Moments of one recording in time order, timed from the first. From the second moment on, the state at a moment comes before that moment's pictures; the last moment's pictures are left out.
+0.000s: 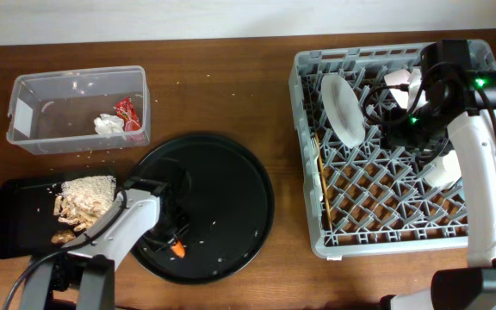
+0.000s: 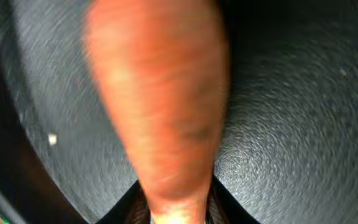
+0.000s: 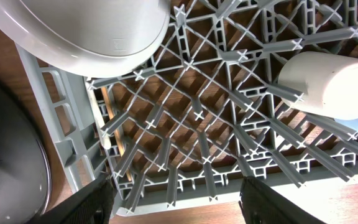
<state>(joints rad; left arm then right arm) -0.24 1.57 0.77 -0.86 -0.02 -0.98 -0.06 1.63 1.72 -1.46 -0.02 0.11</state>
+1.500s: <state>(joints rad) -0.13 1.33 1.44 -1.26 -0.09 -0.19 -0.06 1.48 1.51 -1.23 -0.19 -0.01</state>
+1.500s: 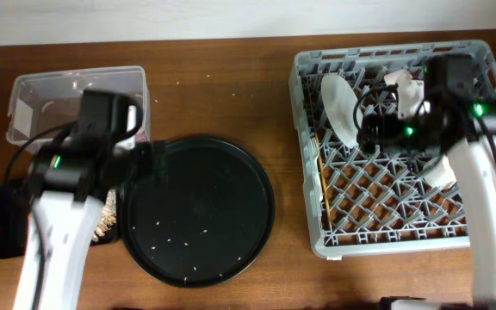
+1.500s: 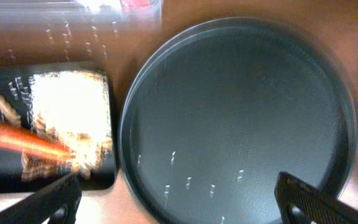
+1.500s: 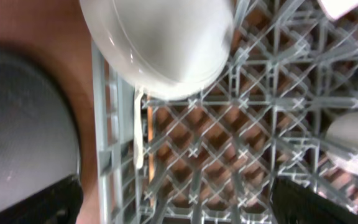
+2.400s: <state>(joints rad) -0.13 0.53 0.90 -1.03 -0.10 -0.32 -0.03 0.01 0.09 0.04 -0.04 0.04</state>
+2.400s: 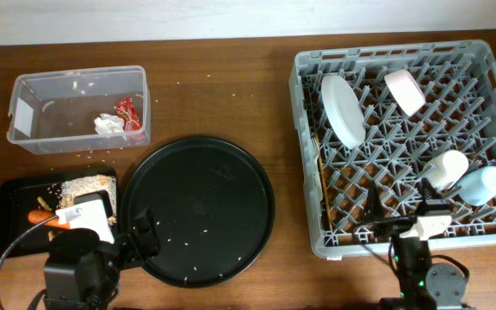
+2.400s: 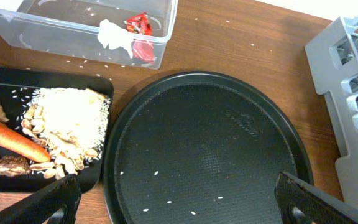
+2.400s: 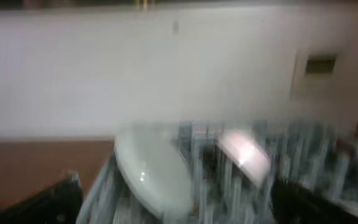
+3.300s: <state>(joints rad) -0.09 0.04 0.21 -0.19 -0.10 -0.07 -0.03 0.01 0.01 -0.07 0.02 0.02</state>
